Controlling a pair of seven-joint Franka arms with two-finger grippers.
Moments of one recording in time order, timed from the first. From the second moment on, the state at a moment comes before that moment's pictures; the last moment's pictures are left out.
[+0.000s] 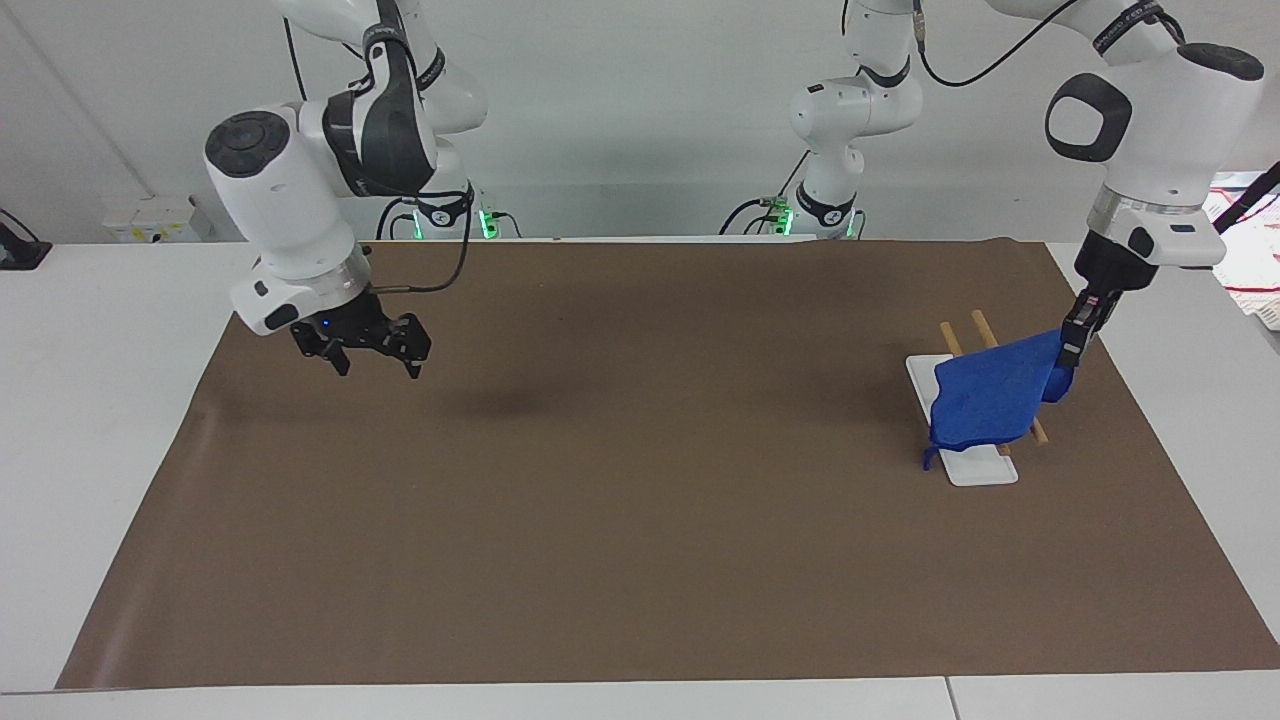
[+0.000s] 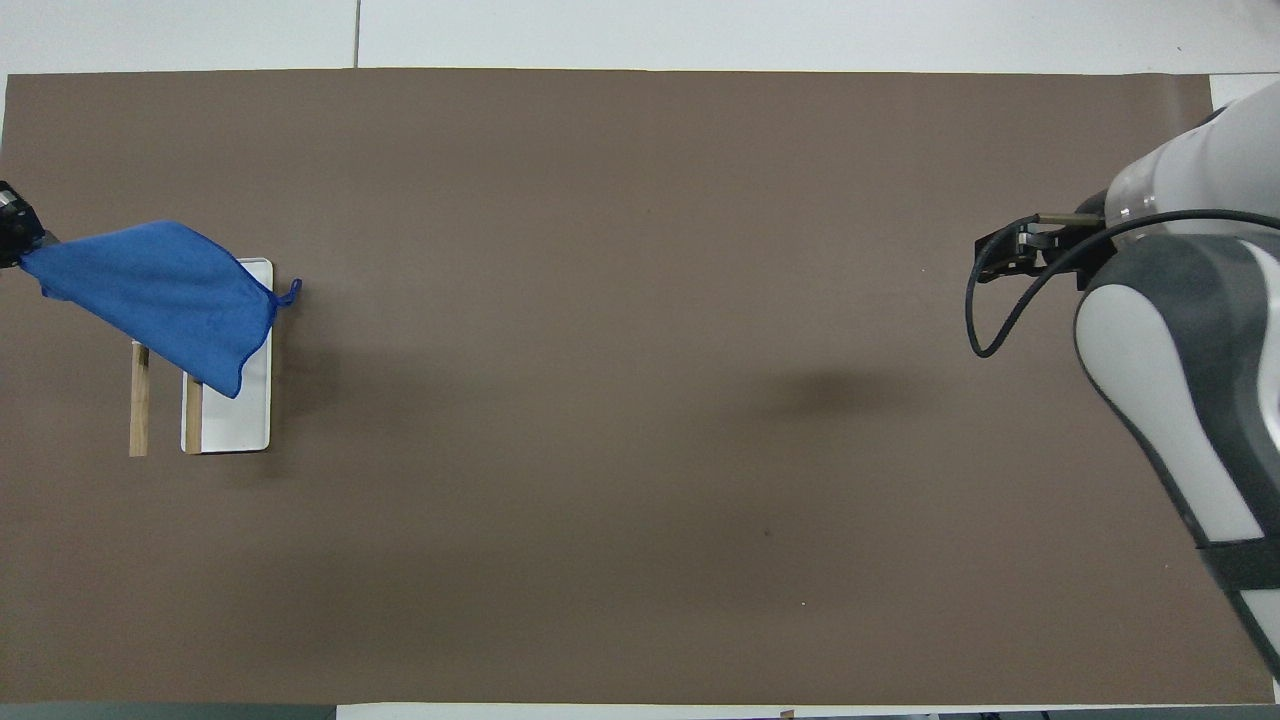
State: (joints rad) left arm 0.13 -0.05 0.00 -1.91 -0.04 2.20 -0.46; right arm 0.08 0.08 -0.03 -1.72 0.01 1.79 0.16
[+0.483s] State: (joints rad) left arm 0.23 -0.05 0.00 -2.02 -0.04 2.29 -0.43; right arm -0.01 0.02 -0.03 -1.54 0.01 1.53 0.16
